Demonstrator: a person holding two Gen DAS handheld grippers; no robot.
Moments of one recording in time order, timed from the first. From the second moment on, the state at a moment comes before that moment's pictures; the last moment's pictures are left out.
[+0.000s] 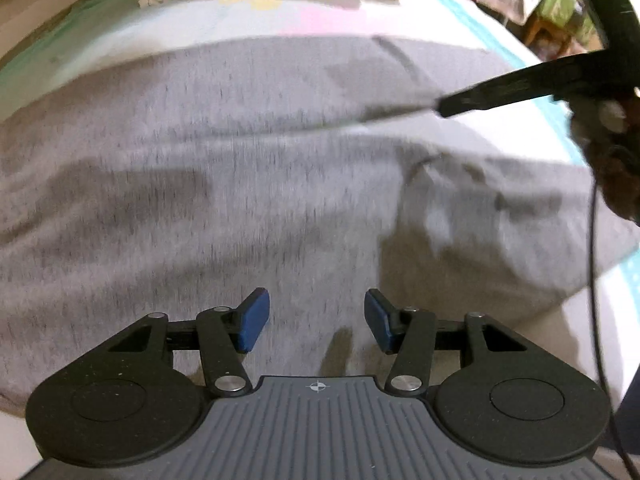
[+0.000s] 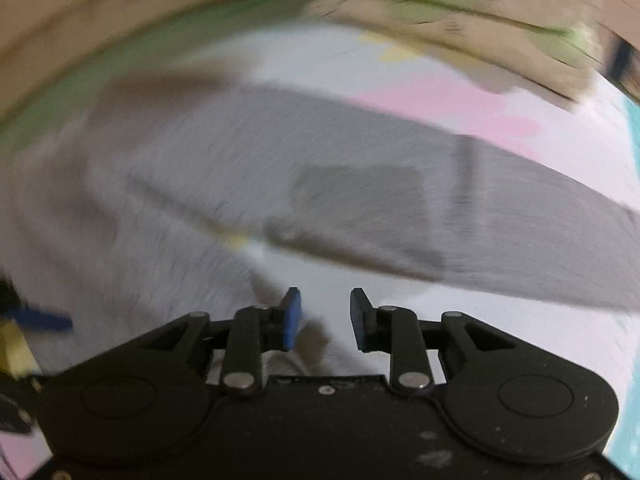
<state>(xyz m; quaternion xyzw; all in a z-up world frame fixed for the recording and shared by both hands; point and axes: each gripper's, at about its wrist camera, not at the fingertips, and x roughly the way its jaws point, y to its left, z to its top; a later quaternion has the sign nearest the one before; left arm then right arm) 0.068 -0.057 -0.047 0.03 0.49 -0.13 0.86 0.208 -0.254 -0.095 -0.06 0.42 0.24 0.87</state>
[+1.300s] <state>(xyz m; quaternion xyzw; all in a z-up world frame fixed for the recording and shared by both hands) 0.122 -0.065 -0.022 0.02 0.46 -0.13 0.88 0.224 -0.353 -0.077 -0.01 0.48 0.21 0.85</state>
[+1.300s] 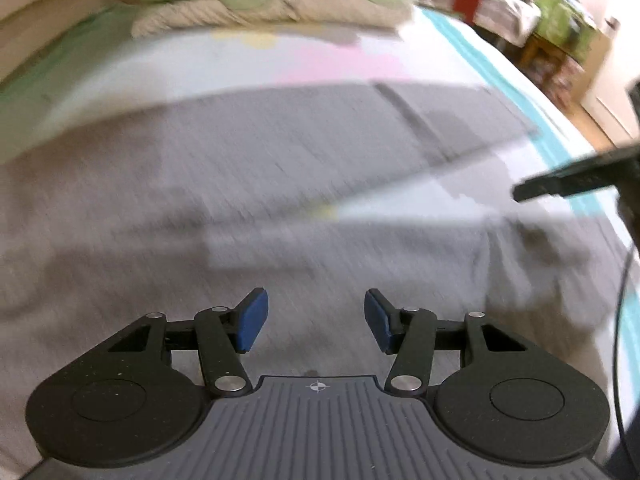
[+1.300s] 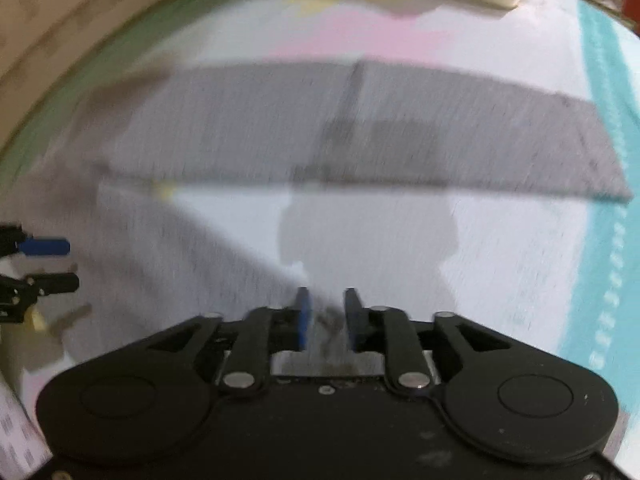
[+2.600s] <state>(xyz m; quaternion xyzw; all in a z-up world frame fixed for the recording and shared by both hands) 0.239 -0.011 -0.044 -0.04 0.46 -0.05 0.88 0.373 -0.322 -0.090 0.11 0.50 -0.01 0.86</state>
